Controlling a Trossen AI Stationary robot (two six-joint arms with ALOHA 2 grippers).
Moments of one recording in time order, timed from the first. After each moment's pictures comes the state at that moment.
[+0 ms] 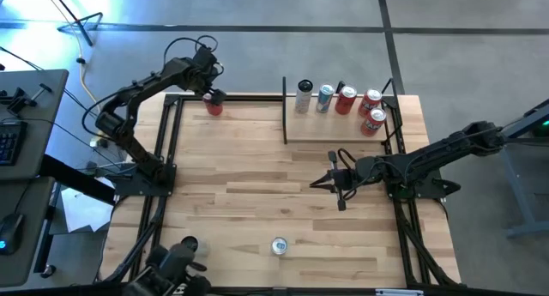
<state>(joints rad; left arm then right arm) 1.01 1.62 1.26 -0.86 -0.10 0.04 0.23 1.10 0.44 0.40 0.10 -0.15</state>
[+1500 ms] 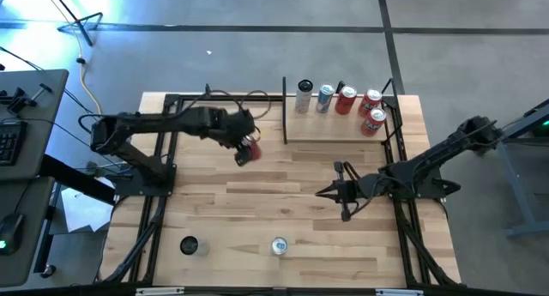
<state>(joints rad) 0.22 1.49 1.24 -0.91 -0.12 -0.29 0.43 1.10 0.44 0.27 0.35 -0.07</state>
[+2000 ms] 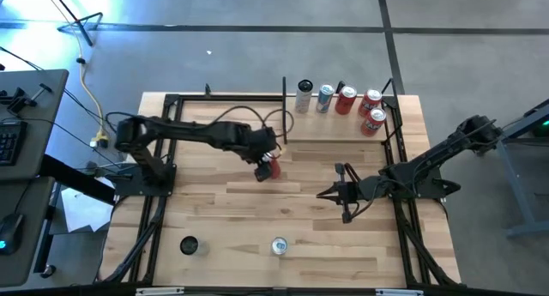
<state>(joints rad) 0.10 1.72 1.32 -0.74 -0.03 -0.35 0.45 1.10 0.44 0.25 0.37 0.00</state>
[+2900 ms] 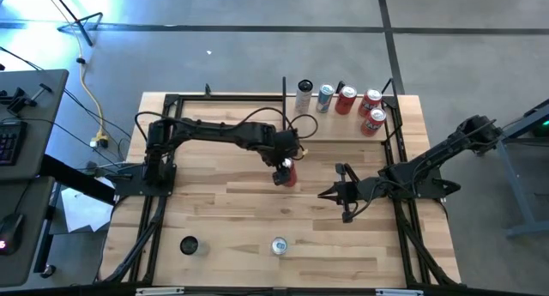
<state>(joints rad) 0.09 2.00 1.63 -0.81 0.09 -0.22 0.45 1.10 0.44 0.20 0.37 0.04</state>
